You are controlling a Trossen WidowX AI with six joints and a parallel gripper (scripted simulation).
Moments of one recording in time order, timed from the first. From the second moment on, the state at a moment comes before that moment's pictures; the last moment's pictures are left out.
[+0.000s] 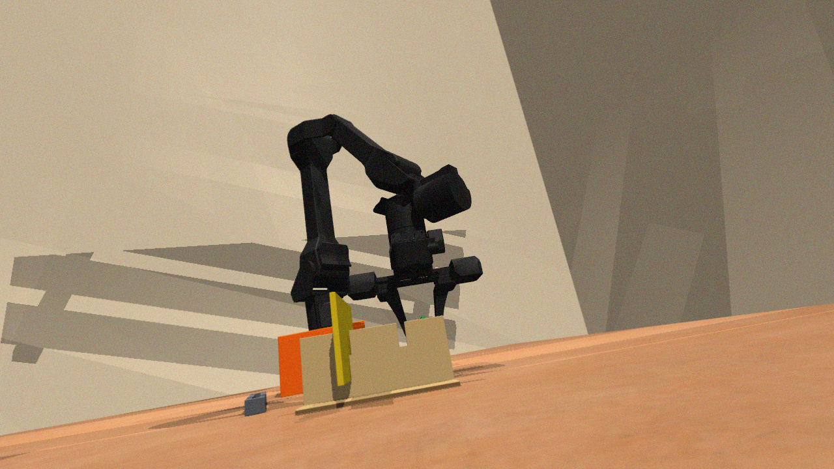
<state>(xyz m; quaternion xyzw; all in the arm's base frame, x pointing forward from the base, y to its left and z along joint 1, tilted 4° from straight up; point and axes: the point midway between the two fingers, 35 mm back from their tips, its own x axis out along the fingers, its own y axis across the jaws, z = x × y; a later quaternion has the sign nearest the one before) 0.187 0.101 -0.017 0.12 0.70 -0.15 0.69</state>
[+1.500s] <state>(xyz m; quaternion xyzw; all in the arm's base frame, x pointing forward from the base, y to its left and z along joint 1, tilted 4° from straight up) 0.183 0.100 -0.014 0.11 0.71 -0.15 0.68</state>
